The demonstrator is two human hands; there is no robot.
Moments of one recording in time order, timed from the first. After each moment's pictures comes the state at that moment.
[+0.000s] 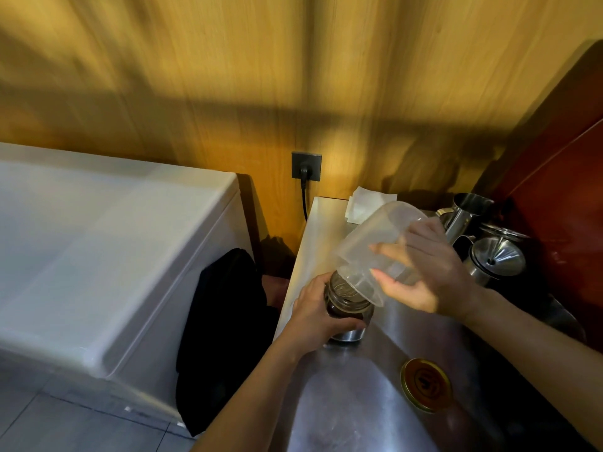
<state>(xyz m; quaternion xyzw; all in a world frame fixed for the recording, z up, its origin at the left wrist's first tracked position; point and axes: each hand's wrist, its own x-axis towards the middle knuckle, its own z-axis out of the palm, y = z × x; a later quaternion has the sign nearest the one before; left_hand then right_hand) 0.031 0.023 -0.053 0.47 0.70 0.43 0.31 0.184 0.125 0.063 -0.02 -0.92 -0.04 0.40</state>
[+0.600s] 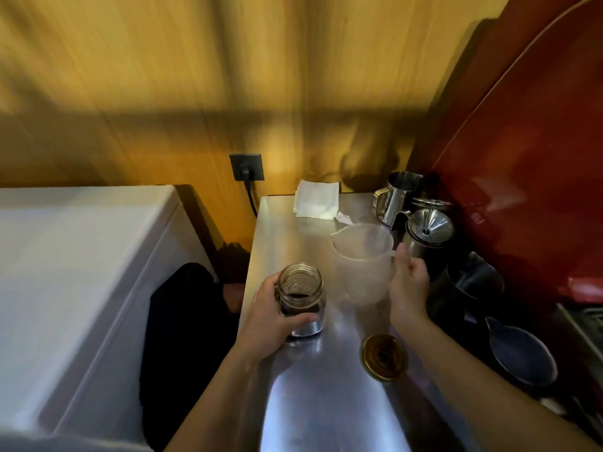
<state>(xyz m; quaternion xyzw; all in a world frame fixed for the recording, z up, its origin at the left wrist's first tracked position) 0.028 0.027 -0.060 0.49 0.68 0.46 0.30 0.218 0.137 -0.043 -0.58 -0.41 0.45 0.55</state>
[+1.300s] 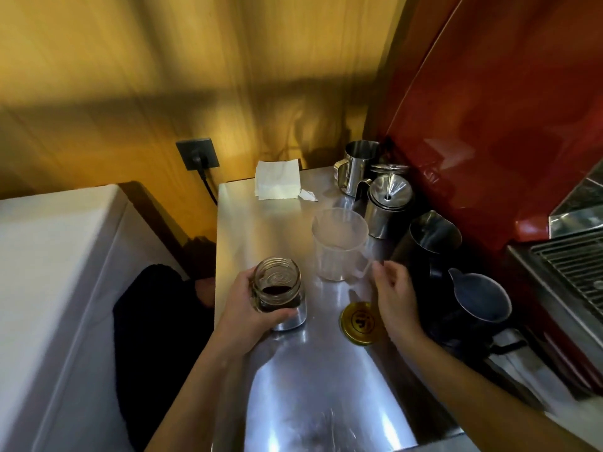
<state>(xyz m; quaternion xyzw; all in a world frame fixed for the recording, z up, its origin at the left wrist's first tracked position) 0.026 0.016 -0.061 0.51 0.65 0.43 0.36 0.259 0.083 -0.081 -0.61 -0.49 0.41 0.47</state>
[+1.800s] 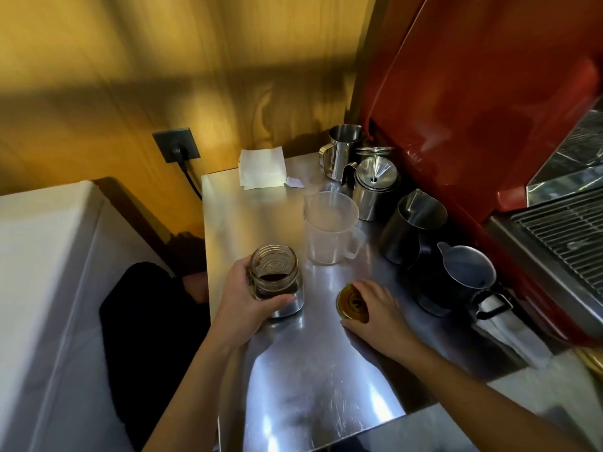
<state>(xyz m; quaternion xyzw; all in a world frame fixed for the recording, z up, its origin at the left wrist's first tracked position) 0.025 0.014 -0.061 0.52 0.63 0.43 0.37 0.271 0.035 -0.117 -0.59 -0.76 0.21 0.16</state>
